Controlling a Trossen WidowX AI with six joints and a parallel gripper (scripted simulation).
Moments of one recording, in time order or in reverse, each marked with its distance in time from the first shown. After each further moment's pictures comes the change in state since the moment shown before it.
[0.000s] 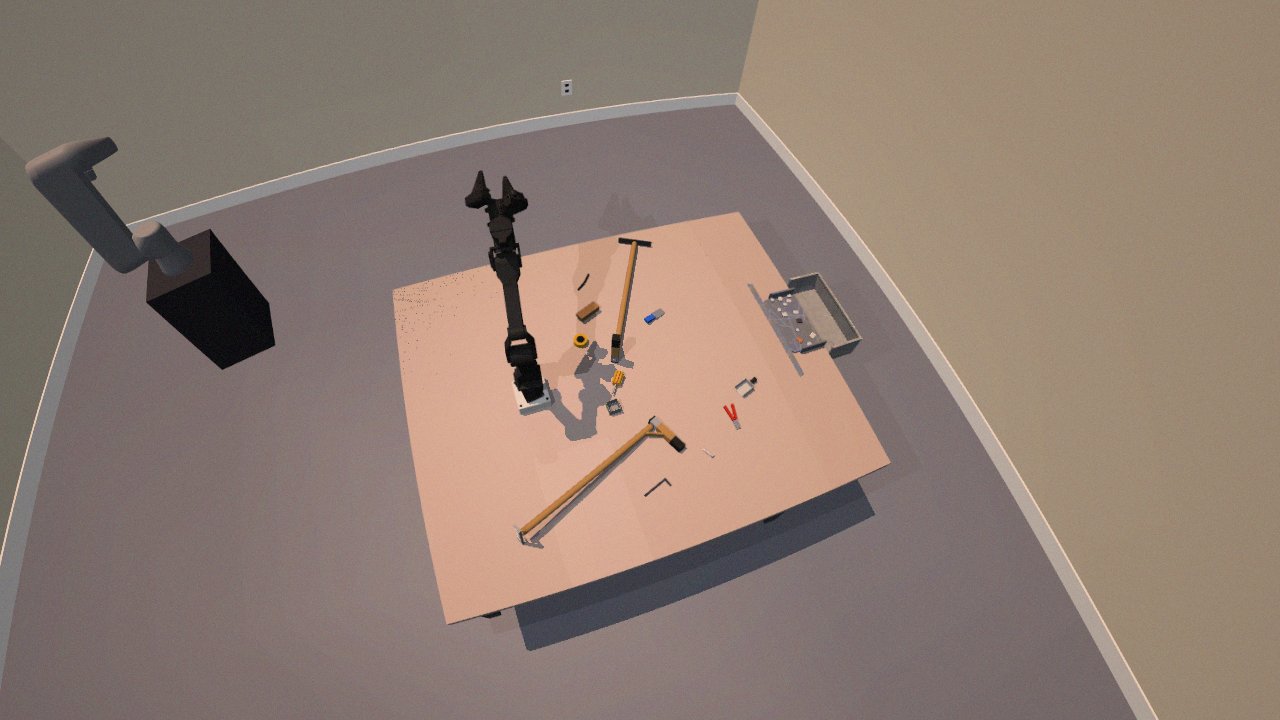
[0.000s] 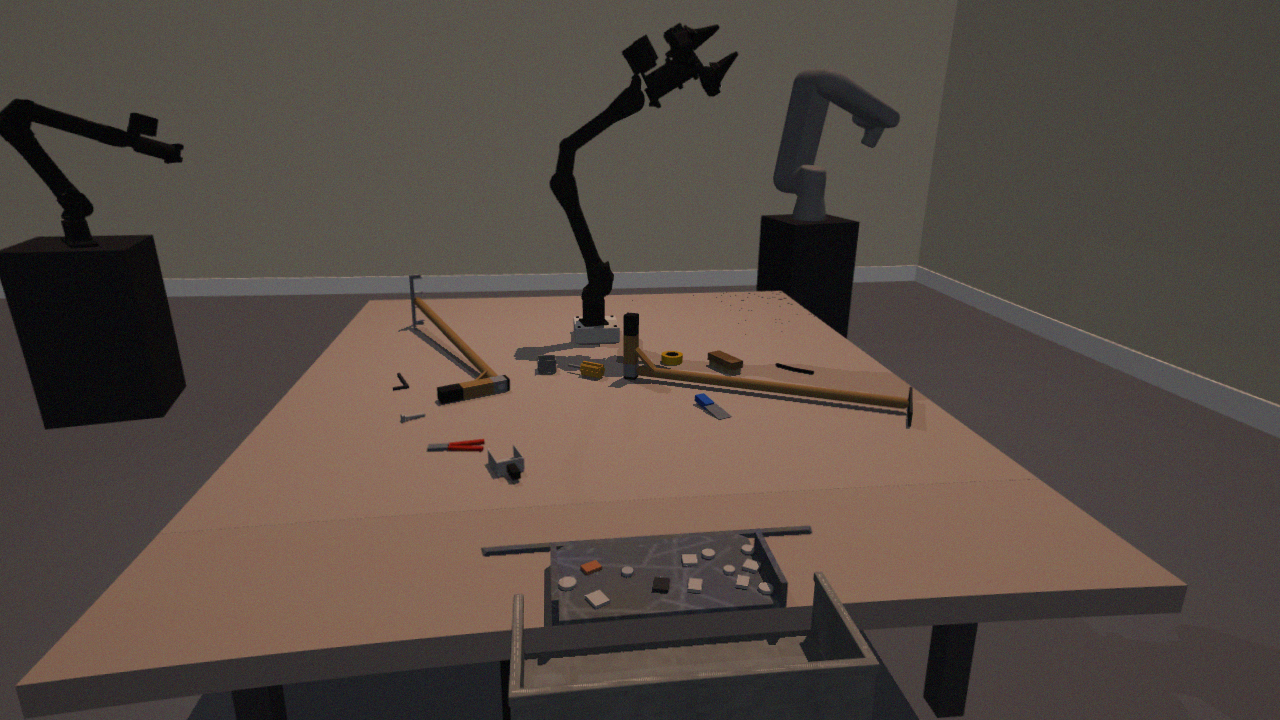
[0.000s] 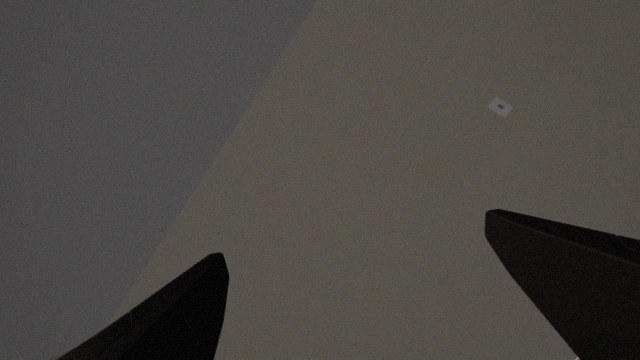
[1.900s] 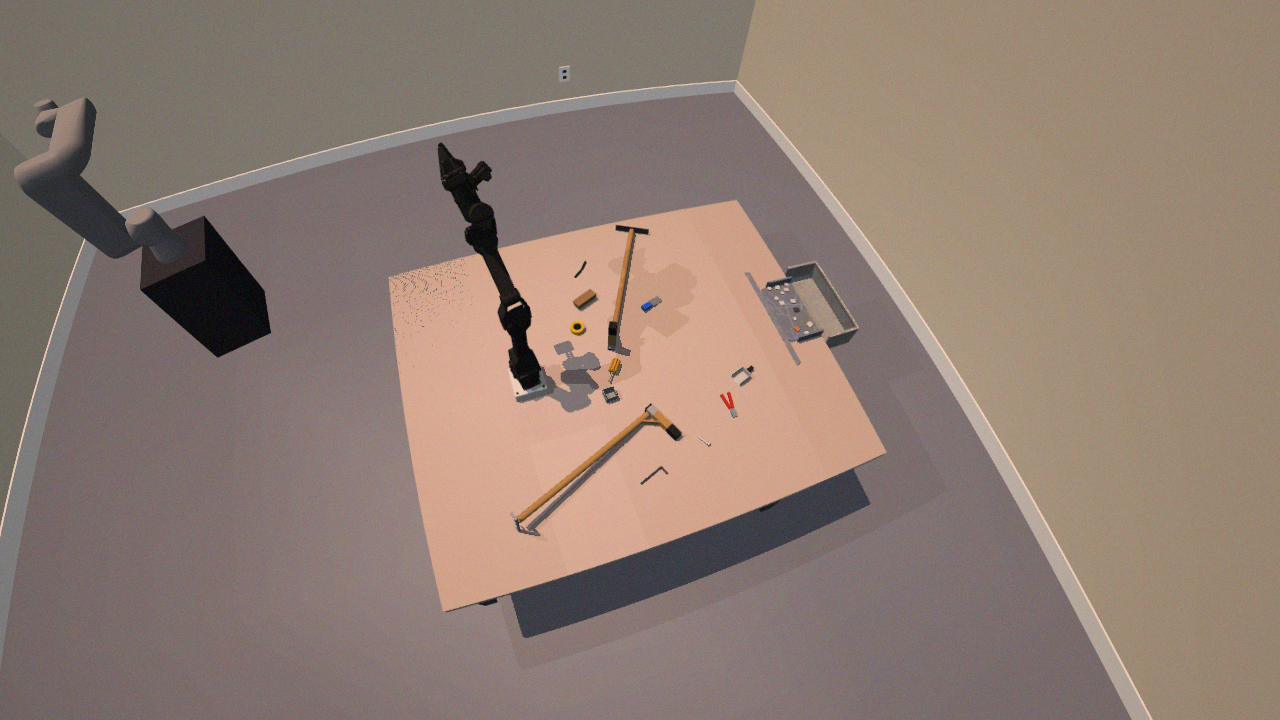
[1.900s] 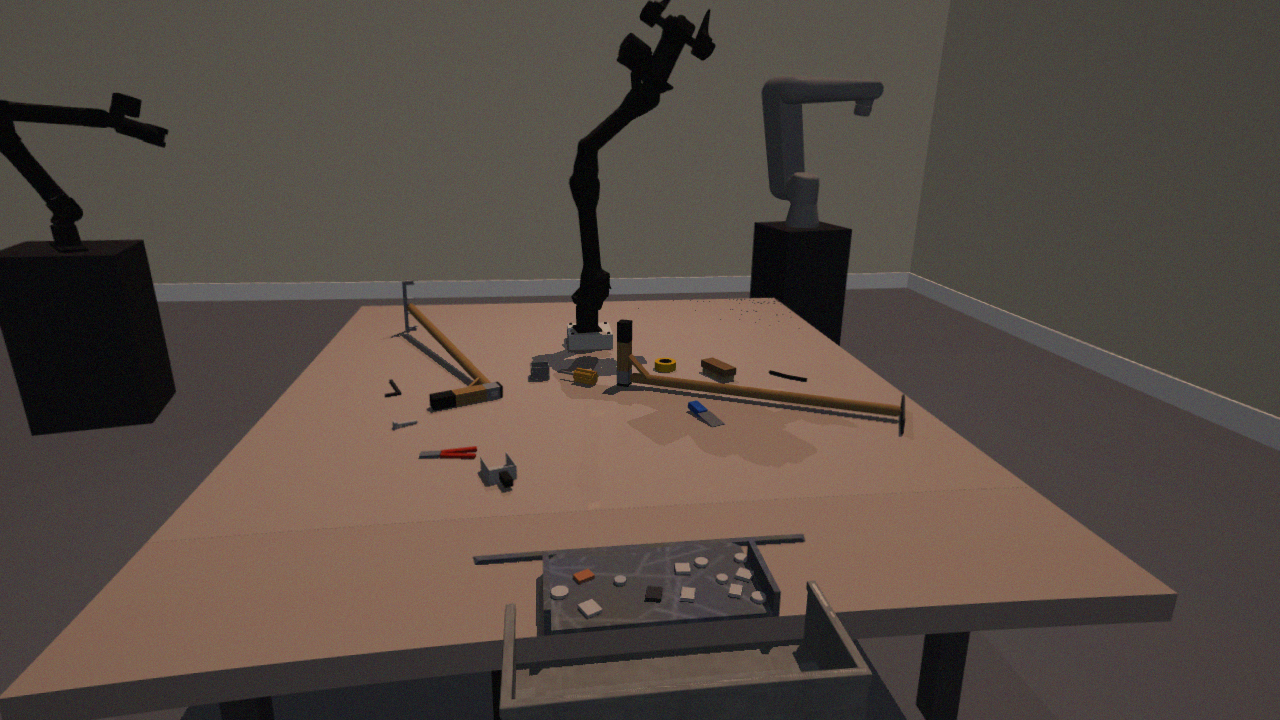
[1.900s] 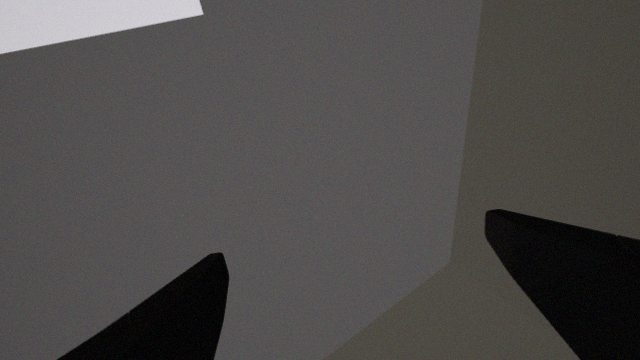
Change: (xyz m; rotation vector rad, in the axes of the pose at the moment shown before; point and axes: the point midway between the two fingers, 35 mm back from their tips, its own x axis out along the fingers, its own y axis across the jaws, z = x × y) arm 0.017 0.148 -0.003 0.703 0.064 0.619
